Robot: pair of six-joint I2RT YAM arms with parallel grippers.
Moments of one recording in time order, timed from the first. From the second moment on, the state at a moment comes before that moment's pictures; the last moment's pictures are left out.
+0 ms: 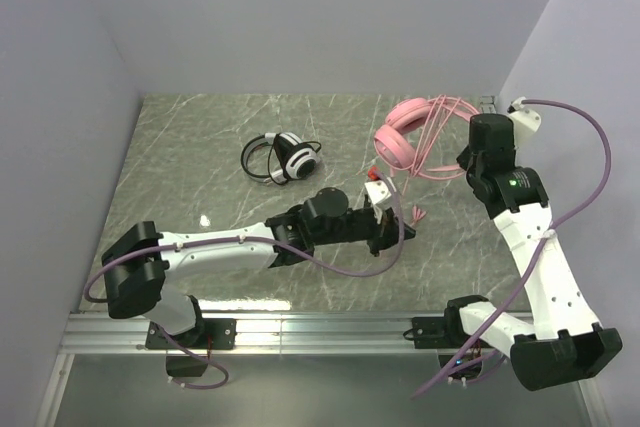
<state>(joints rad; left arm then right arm) -1.18 1.52 1.03 0.45 0.24 -0.29 0.17 1.06 1.23 -0.74 0.54 0.60</state>
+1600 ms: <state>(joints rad) -1.30 1.41 1.35 -0.14 -0.71 0.43 0.28 1.05 1.04 -0.71 0.63 0.52</state>
